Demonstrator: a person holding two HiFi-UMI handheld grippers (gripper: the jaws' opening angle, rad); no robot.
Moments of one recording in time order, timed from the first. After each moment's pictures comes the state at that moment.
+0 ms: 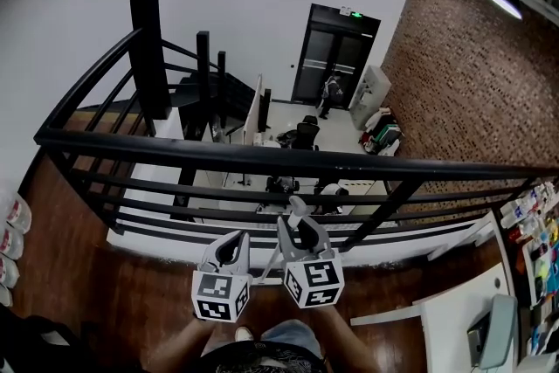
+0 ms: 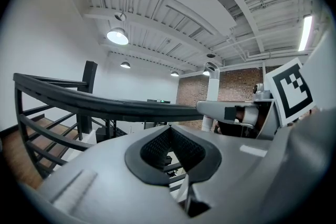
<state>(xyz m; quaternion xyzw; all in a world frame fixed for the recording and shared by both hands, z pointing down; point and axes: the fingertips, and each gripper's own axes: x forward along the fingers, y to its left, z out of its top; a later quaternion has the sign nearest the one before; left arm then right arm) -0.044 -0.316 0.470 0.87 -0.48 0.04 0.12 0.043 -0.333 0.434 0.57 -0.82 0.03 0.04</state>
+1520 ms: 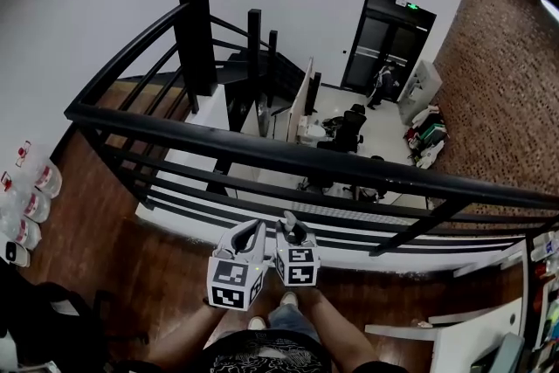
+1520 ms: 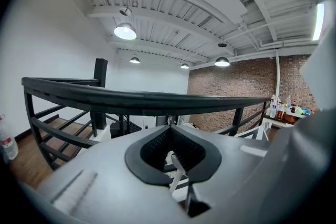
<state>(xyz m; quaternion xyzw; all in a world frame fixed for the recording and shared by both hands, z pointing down) -0.080 -0.381 0.501 0.83 -0.53 0.09 0.13 -0.024 -0.429 0.622 0.52 -0.83 0.15 0.15</state>
